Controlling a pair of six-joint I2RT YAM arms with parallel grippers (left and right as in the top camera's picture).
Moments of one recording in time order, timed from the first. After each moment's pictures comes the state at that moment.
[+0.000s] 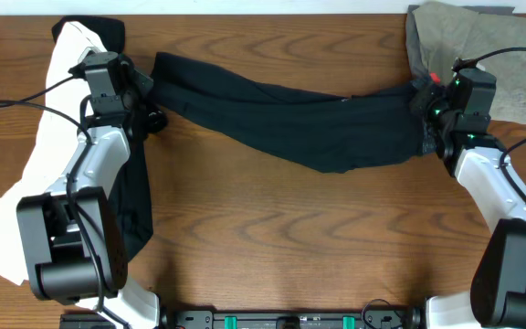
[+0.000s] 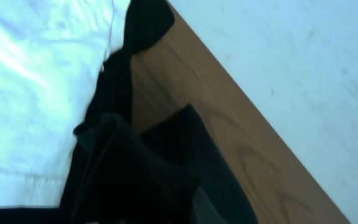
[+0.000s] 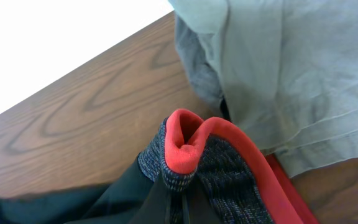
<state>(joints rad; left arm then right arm) 0.12 1.80 1.11 0.10 -0.01 -0.78 -0.10 1.64 0.97 0.06 -0.08 0.48</state>
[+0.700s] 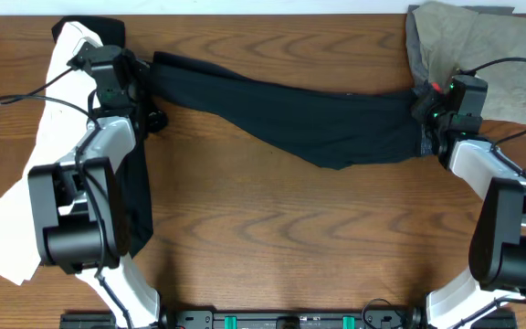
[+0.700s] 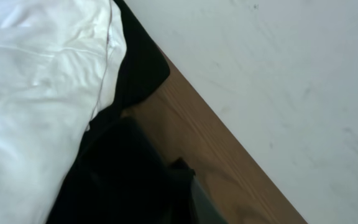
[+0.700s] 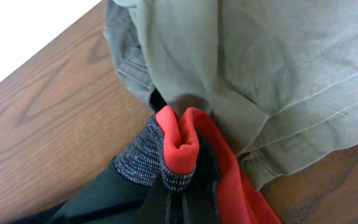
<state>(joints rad) 0.12 1.96 1.18 0.33 -0.13 -0.80 -0.14 1.83 0.97 0.17 -0.03 0.53</state>
